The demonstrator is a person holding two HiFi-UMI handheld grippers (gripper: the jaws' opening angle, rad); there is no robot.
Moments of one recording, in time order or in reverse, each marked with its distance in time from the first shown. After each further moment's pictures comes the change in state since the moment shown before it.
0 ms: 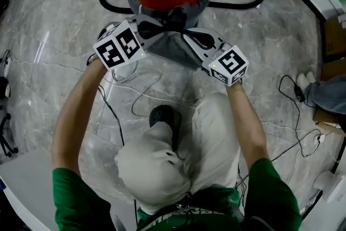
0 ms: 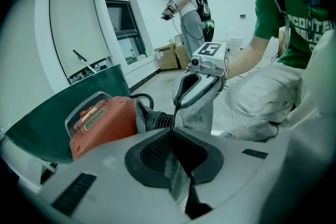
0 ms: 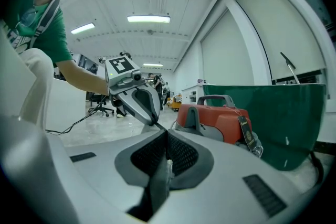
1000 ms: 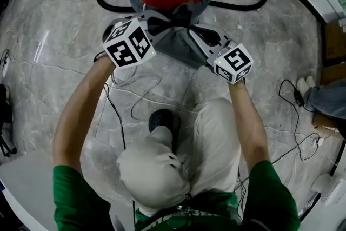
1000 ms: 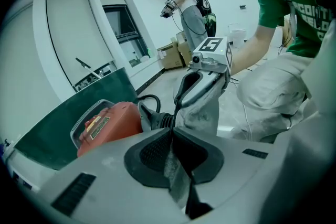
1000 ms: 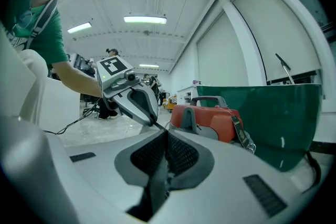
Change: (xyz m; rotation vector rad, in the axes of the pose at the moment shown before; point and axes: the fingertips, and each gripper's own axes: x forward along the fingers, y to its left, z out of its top) left arm 0.020 0.028 0.005 0.050 0.012 0.087; right arm 0.004 -0.035 -0.001 0.008 -0.014 -0.043
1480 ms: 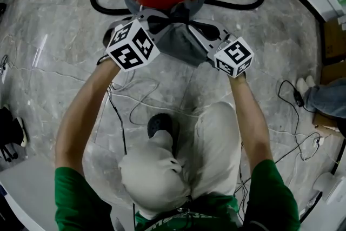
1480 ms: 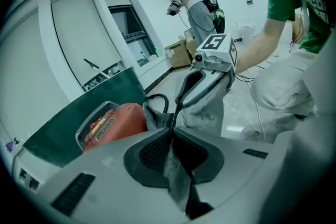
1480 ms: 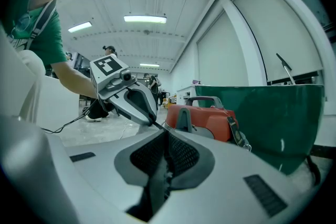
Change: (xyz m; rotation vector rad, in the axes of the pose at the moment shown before) left arm 0.019 0.029 0.008 -0.013 0.015 0.099; right arm 0.006 -0.036 0.002 -0.012 0.004 0.005
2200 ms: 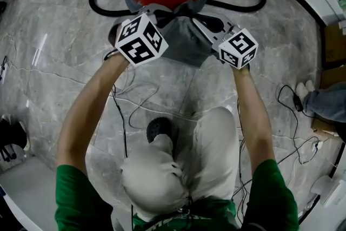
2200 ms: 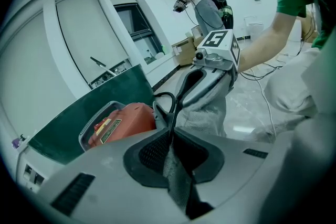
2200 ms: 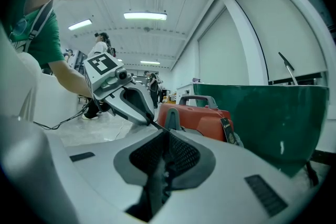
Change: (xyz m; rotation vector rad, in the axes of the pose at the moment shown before) left arm 0.025 0.032 0.000 -0.029 0.022 0.071; right arm 0.016 -0.042 -0.003 -0.016 0.029 0.011
